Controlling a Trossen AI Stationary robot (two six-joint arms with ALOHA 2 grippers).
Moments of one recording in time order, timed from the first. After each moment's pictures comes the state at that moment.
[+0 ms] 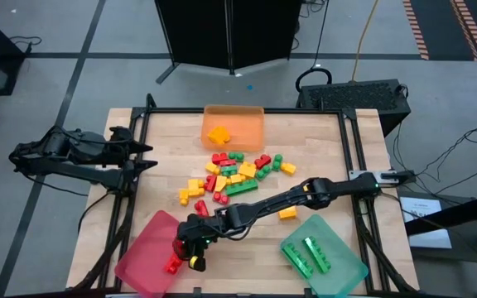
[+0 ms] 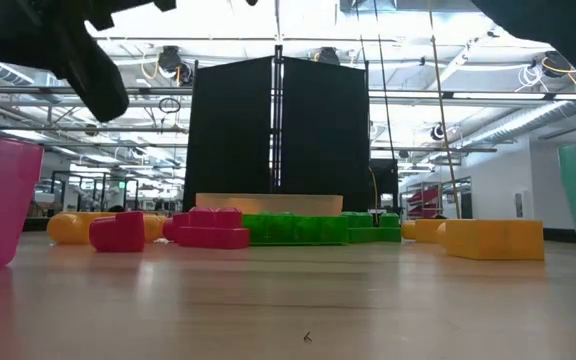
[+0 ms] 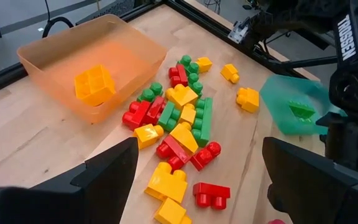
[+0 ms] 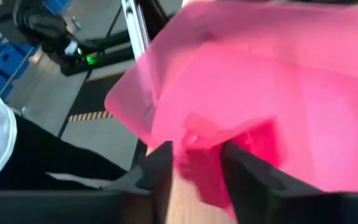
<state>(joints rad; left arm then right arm) -0.10 0.46 0.92 -0.99 -0.27 -0.60 0.29 2.57 2.35 -0.30 -0.19 0.47</state>
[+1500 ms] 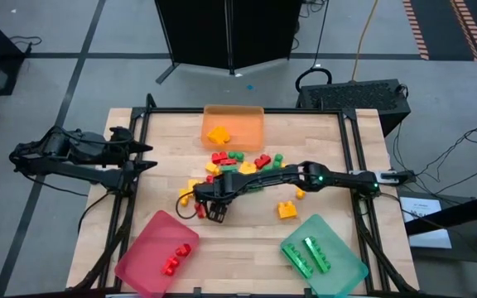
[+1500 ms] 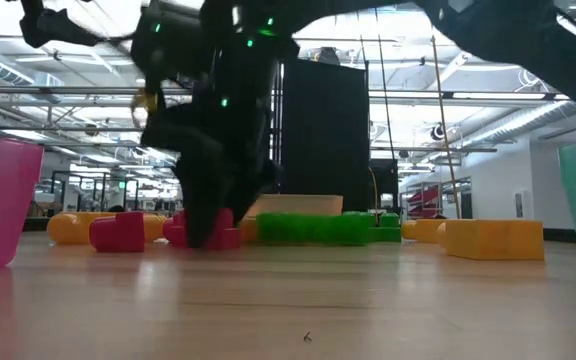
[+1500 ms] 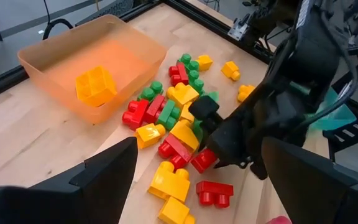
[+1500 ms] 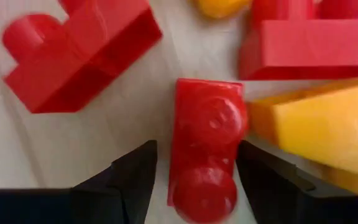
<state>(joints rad) -0.10 0.46 0.92 -0.99 -0.27 -0.57 0.09 2.59 2.35 -1.09 0.07 0.42</state>
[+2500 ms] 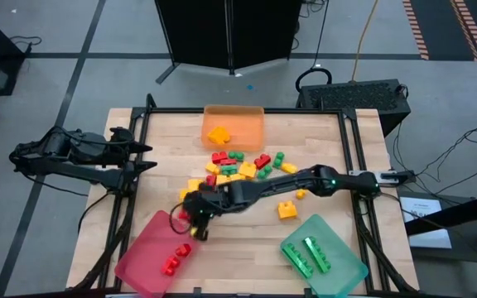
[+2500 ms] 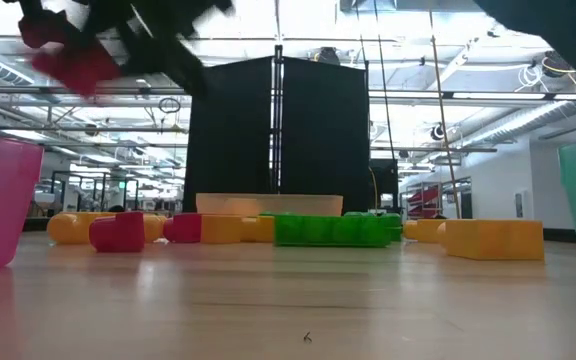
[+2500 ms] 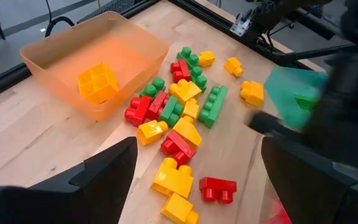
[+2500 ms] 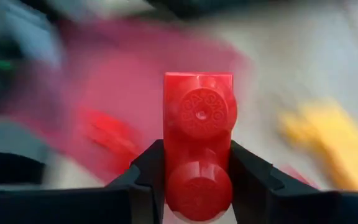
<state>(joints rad) -0.10 0.46 0.92 -1.01 -0.27 -0.56 0.21 2.45 2.35 -0.58 -0.03 0.36</state>
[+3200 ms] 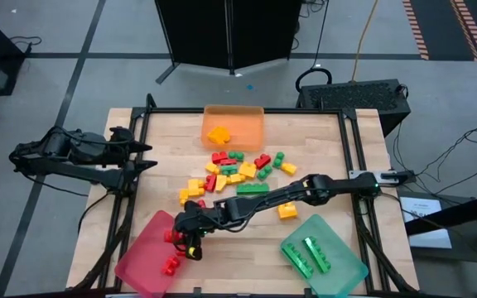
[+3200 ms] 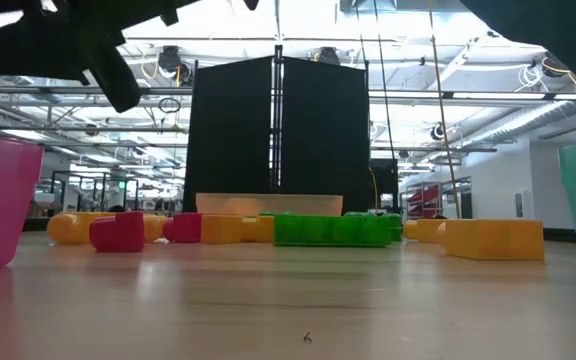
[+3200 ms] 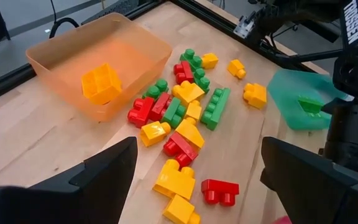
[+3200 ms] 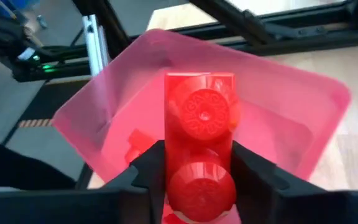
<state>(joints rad) -0.10 0.46 0.92 -1.01 -0.29 -0.57 0.26 2.57 2.36 -0.32 -0.08 0.32</state>
